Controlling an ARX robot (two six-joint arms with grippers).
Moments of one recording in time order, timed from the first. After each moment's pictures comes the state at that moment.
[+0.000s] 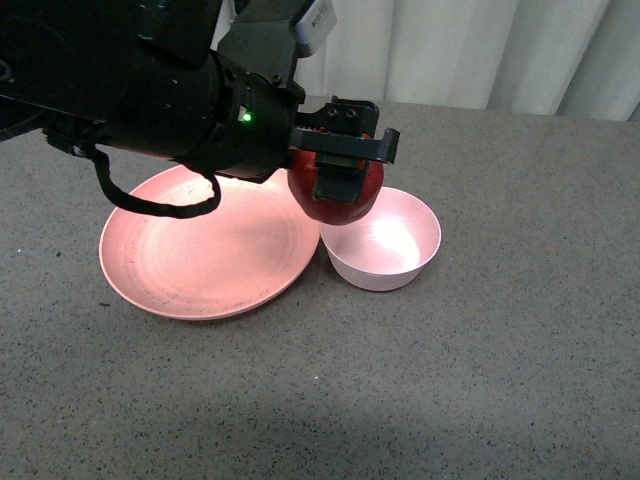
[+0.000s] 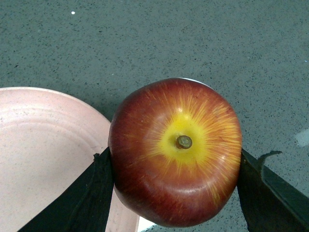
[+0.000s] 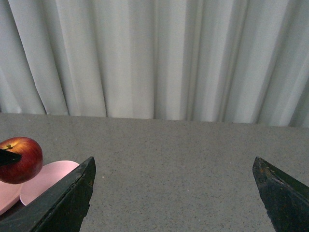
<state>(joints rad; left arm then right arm) -0.46 1.93 0.99 0.31 0.15 -0.08 0.00 0.00 0.01 0.00 0.00 -0.01</state>
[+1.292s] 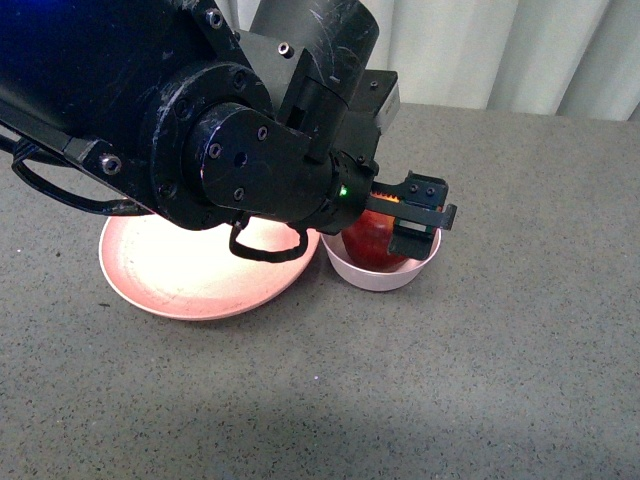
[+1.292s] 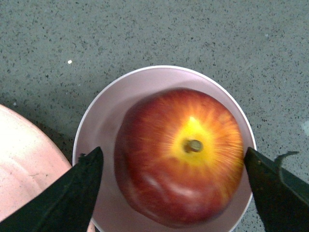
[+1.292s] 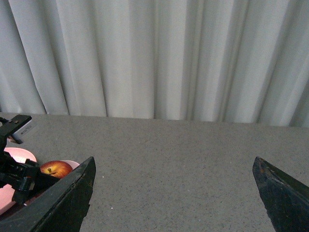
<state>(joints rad) -0.55 2.19 1.15 0.35 0.08 -0.11 0.00 0.00 0.01 0.00 0.00 -0.01</state>
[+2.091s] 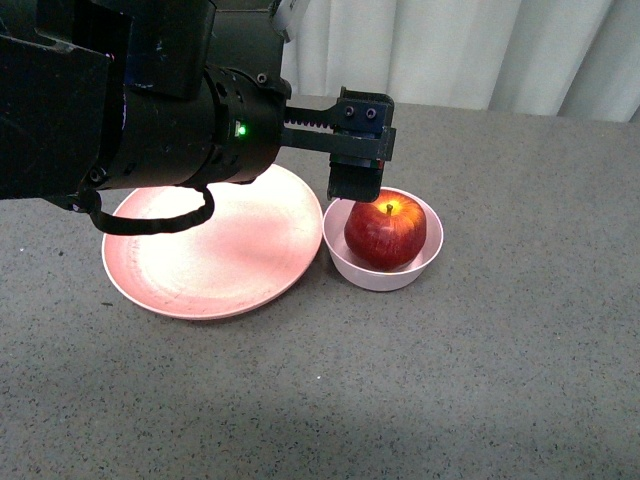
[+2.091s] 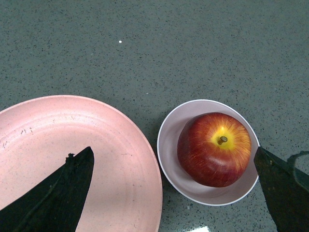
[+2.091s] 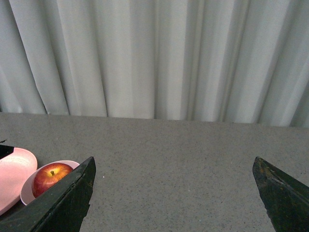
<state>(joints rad) -0.51 1.89 0.82 0.63 -0.17 -0.10 0.00 0.00 0.01 0.00 0.00 -0.01</state>
